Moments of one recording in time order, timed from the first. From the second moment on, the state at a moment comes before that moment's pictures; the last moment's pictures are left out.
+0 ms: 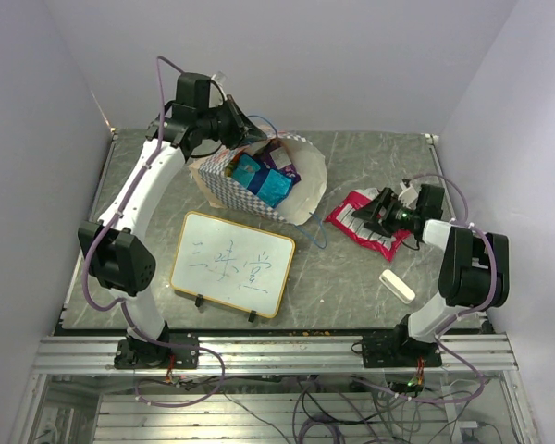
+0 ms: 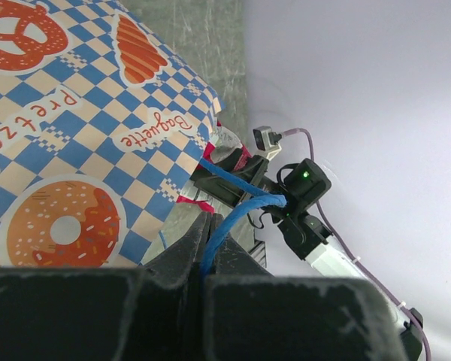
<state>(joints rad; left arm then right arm) -0.34 1.77 1.87 -0.59 0.51 -0.88 -0.19 1.64 0.76 0.10 -0.81 0.48</state>
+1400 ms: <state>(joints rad) -0.39 1.75 1.88 -0.57 0.53 -0.85 0.64 1.57 0.86 0.48 -0.06 0.23</state>
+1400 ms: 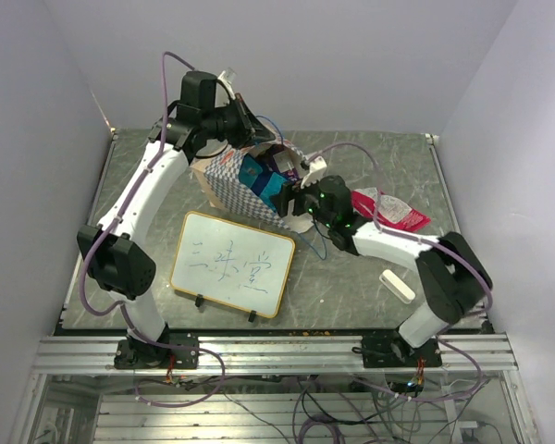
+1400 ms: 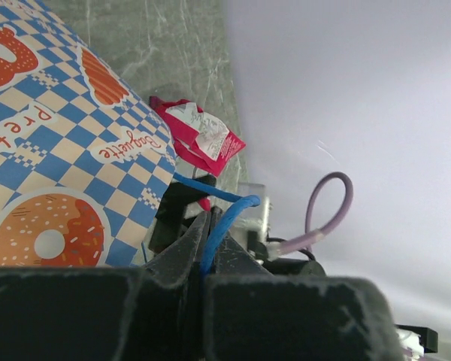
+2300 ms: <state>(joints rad) -0.39 1.80 1.99 -0.65 0.55 -0.83 0.61 2.03 1.14 1.07 -0.30 -0.77</state>
